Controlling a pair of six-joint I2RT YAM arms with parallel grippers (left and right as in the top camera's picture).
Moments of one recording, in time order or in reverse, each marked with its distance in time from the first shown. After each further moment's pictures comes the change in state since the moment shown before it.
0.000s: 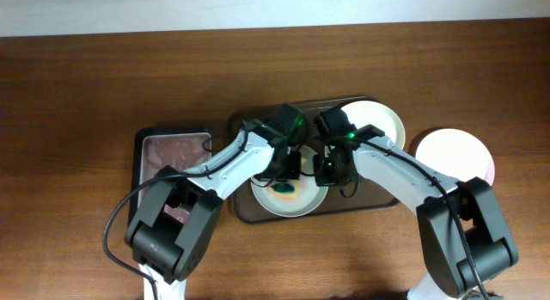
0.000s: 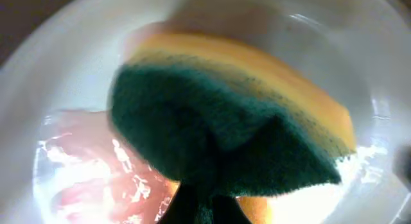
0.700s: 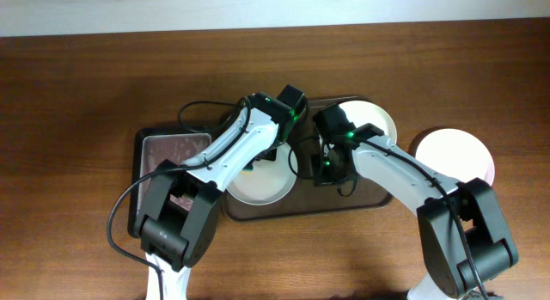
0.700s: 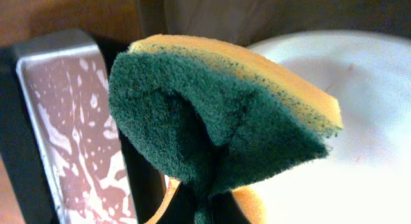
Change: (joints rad) left arm 0.022 0.071 0.276 -0.380 -0.540 -0.004; right arm 0.007 -0.002 0.015 0.006 -0.064 -0.039
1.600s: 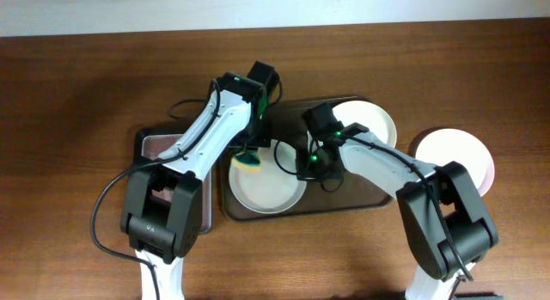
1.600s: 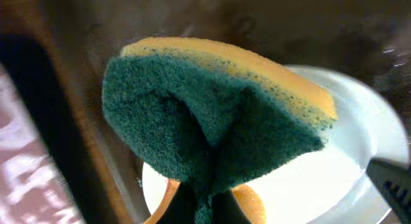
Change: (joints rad) left arm 0.138 0.000 0.080 -0.013 0.420 0.134; right arm 0.021 0.110 0.036 0.116 -0.117 0.142
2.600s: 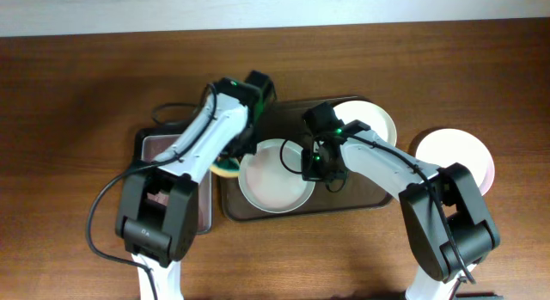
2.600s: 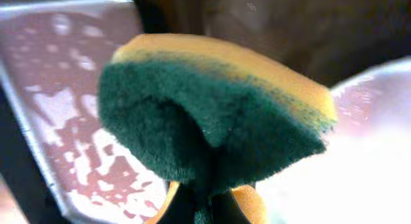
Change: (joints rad) left arm 0.018 -0.031 -0.029 -0.121 -0.222 -0.071; right arm -0.002 -0.009 0.018 -0.079 0.100 0.010
